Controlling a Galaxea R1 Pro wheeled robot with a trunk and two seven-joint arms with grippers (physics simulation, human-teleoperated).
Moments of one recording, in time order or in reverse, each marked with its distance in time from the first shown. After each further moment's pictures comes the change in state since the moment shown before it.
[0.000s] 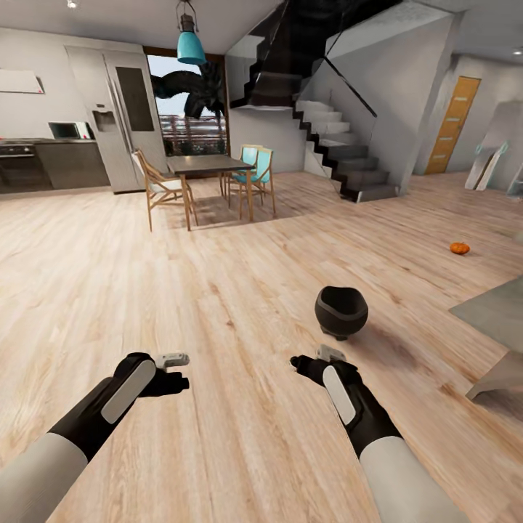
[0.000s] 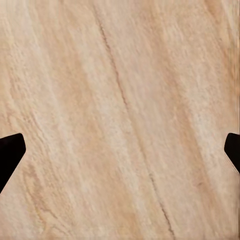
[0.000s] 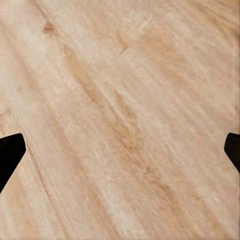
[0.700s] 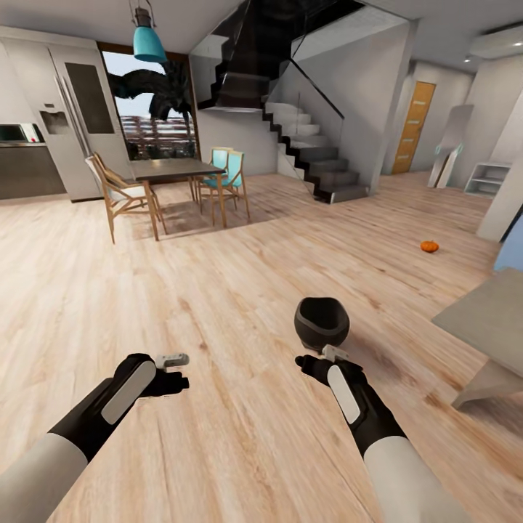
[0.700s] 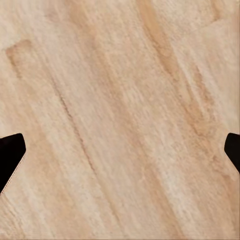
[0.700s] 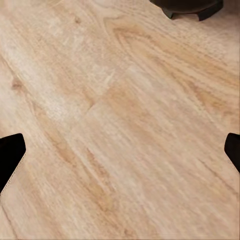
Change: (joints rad) left arm 0.000 0.001 -0.006 0.007 -0.001 -0.024 -0.001; right arm -0.001 -0.014 -0.022 -0.001 -0.001 0.000 -0.005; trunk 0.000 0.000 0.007
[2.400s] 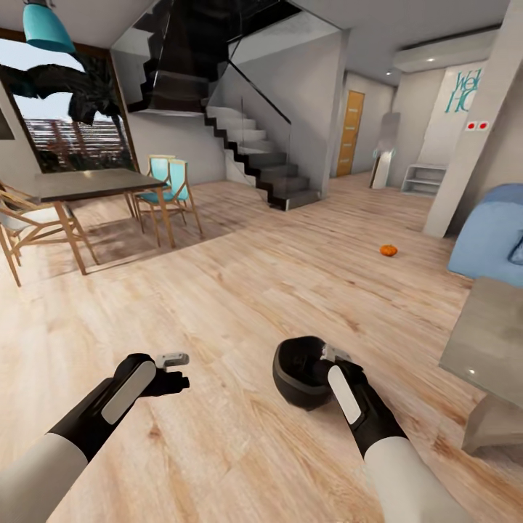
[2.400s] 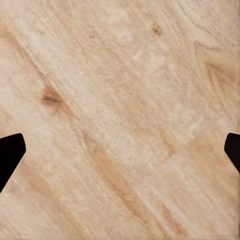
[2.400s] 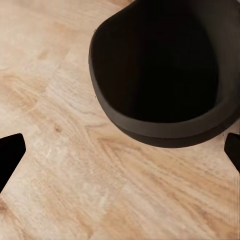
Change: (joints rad) left arm 0.000 0.000 -0.001 -0.001 0.000 -0.003 -0.003; right arm 0.002 -0.002 -0.001 -0.001 -0.002 0.001 0.004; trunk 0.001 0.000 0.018
